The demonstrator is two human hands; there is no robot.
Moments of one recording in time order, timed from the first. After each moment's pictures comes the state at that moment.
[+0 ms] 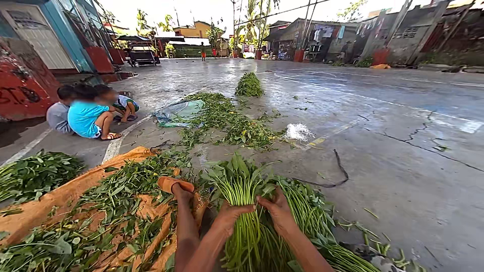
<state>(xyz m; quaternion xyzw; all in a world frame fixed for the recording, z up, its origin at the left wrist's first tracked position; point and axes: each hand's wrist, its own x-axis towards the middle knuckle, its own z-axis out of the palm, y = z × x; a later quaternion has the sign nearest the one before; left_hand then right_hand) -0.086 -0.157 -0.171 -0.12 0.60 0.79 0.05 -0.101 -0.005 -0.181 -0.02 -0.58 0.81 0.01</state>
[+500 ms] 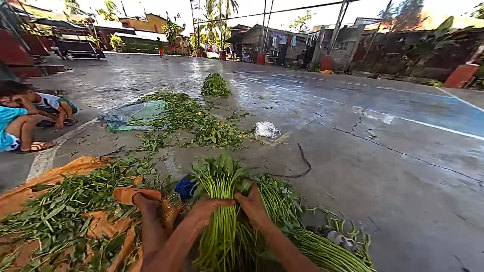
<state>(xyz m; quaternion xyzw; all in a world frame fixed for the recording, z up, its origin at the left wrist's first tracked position) -0.110 -0.141 -0.149 -0.08 0.67 0.72 0.15 -0.108 0.010 -0.186 -0.01 -0.68 0.73 0.07</state>
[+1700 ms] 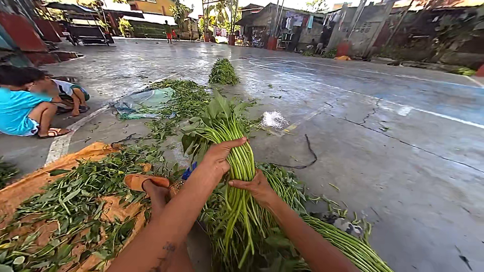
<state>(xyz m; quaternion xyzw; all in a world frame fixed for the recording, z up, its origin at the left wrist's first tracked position) -0.130 -0.119 -0.051 -0.08 0.51 0.85 0.07 -0.089 0.001 -0.142 0.10 -0.64 0.77 -0.04</state>
